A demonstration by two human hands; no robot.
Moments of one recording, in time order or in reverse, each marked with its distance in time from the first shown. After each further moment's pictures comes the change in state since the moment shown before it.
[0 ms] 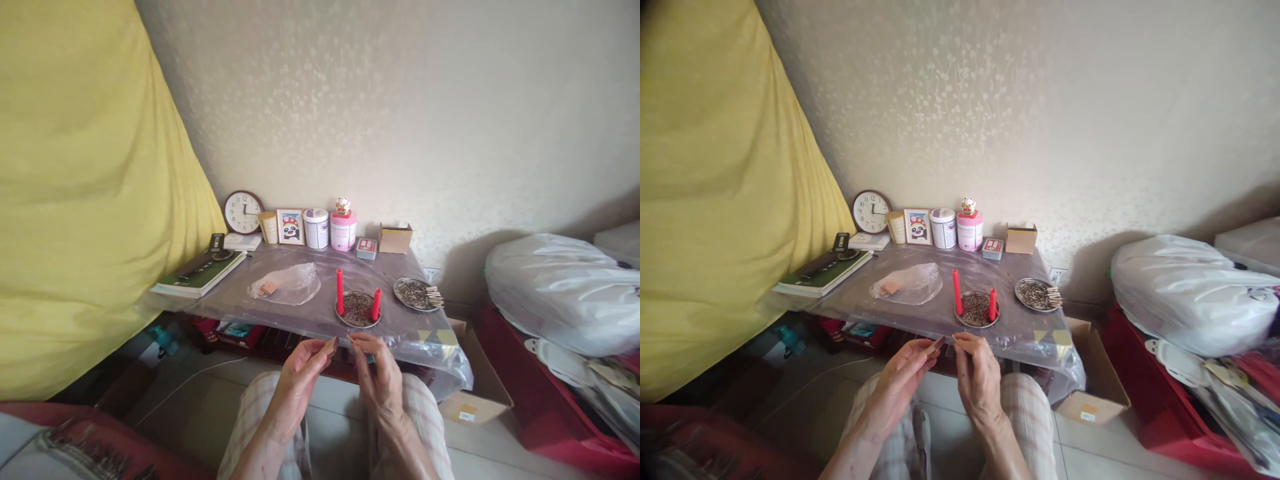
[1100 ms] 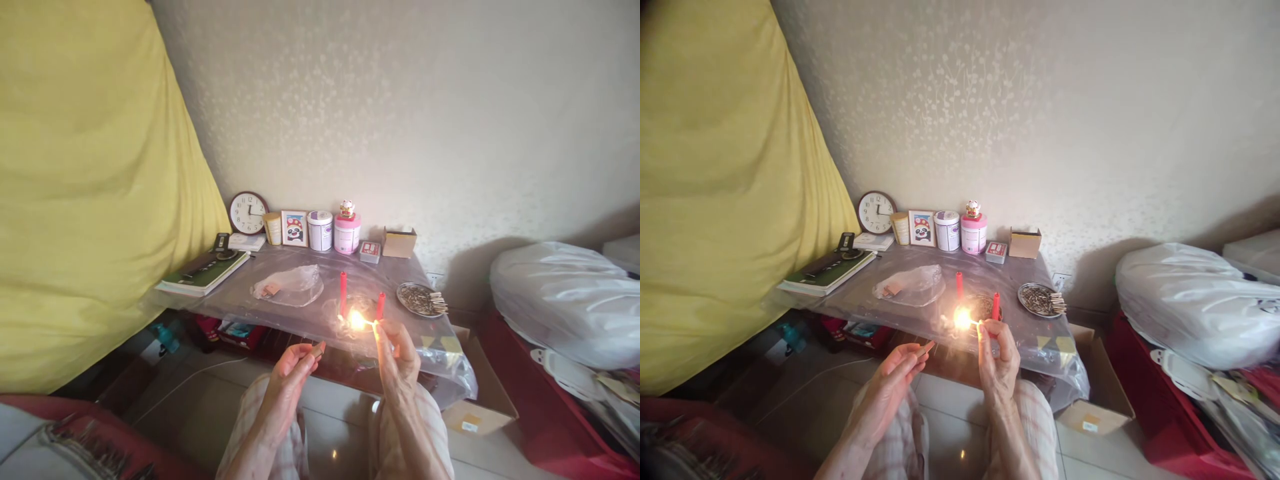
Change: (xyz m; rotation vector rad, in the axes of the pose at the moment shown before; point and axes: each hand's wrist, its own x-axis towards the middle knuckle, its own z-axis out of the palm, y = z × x) left_hand -0.004 0.003 -0.023 0.025 0.103 0.005; right_hand 0.015 0.024 0.003 0.114 0.171 0.504
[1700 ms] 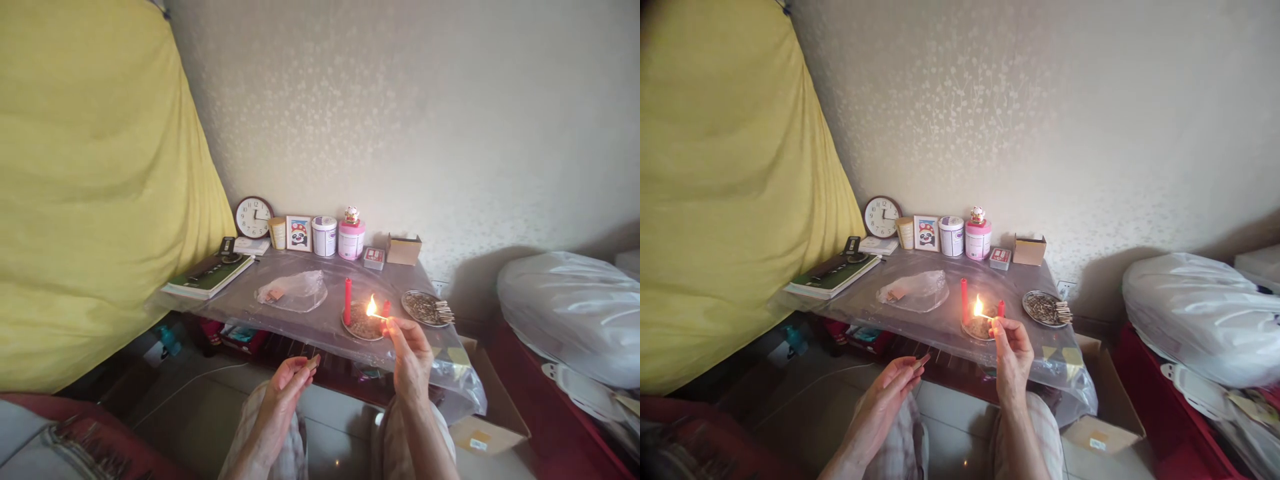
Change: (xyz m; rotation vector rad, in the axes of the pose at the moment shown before) left_hand 0.000 -0.009 -0.019 0.012 0.051 -0.001; right_hand 0.028 0.007 0.006 0.409 0.106 0.337
